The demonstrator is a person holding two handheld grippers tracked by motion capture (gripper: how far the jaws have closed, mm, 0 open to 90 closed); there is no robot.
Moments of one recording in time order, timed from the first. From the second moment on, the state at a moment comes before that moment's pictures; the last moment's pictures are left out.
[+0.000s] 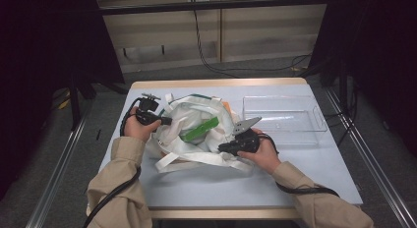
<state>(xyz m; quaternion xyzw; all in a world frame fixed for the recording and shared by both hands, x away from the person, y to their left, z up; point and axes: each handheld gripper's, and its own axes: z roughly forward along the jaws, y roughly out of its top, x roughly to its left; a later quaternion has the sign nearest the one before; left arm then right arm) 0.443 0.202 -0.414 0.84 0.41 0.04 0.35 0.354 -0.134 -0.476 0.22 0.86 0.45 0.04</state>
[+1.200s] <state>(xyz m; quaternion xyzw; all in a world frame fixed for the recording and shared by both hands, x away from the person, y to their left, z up) 0.398 0.204 -0.402 0.84 0.38 0.04 0.39 0.367 -0.131 -0.417 0.20 0.87 0.44 0.10</state>
